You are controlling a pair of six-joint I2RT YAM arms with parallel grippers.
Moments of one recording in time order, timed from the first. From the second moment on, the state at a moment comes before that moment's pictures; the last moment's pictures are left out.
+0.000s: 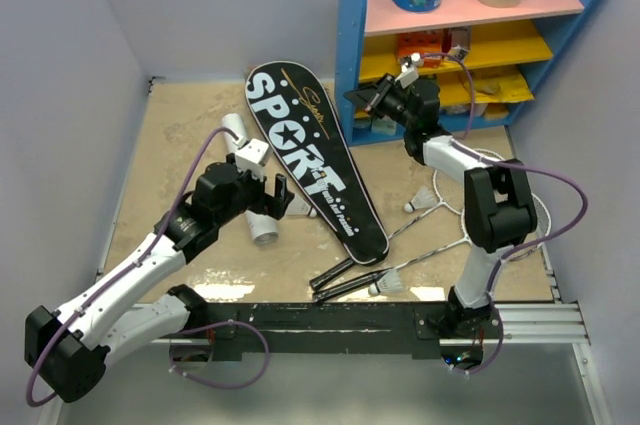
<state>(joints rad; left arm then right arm) -0.61 0.91 0.72 -0.23 -0.01 -0.18 0.26 1.84 1.22 0.60 -0.49 0.95</state>
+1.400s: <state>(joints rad) -0.61 0.91 0.72 -0.22 0.01 -0.18 0.33 1.65 1.37 0.10 -0.29 0.70</state>
